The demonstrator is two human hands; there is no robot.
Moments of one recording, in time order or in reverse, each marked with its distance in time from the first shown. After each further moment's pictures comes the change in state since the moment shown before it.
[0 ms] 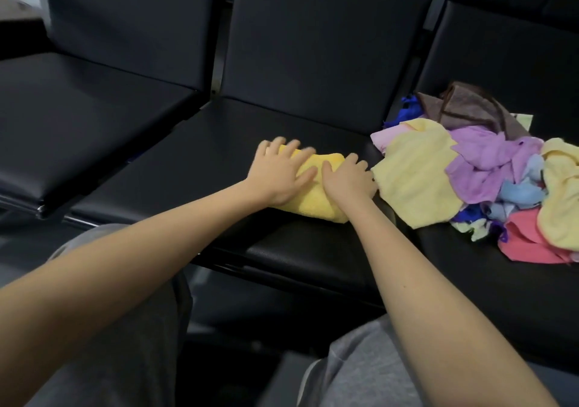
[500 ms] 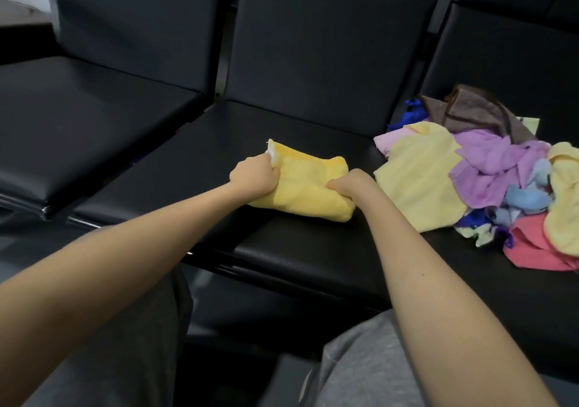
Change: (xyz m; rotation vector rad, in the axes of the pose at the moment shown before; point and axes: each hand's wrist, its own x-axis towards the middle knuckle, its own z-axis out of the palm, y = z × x) left_hand 0.004 -0.024 0.000 -0.276 -0.125 -0.487; right_hand 0.008 0.003 -0.022 0.144 -0.403 0.091
